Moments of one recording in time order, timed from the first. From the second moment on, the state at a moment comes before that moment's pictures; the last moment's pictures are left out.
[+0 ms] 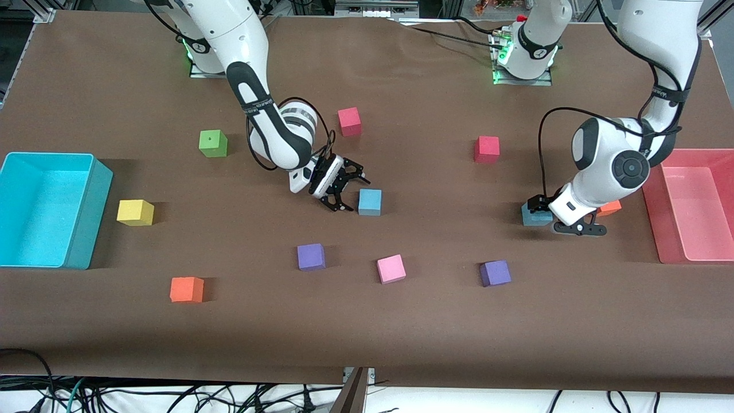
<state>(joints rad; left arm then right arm) -0.04 0.38 0.00 -2.12 0.00 2.41 0.02 0.66 0.69 0.06 -1.89 2.22 2.66 -2.27</state>
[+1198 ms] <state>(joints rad) -0.10 0.32 -0.01 -2.04 0.00 2.27 0.01 0.66 0.69 0.06 -1.88 2.22 2.66 -2.27</state>
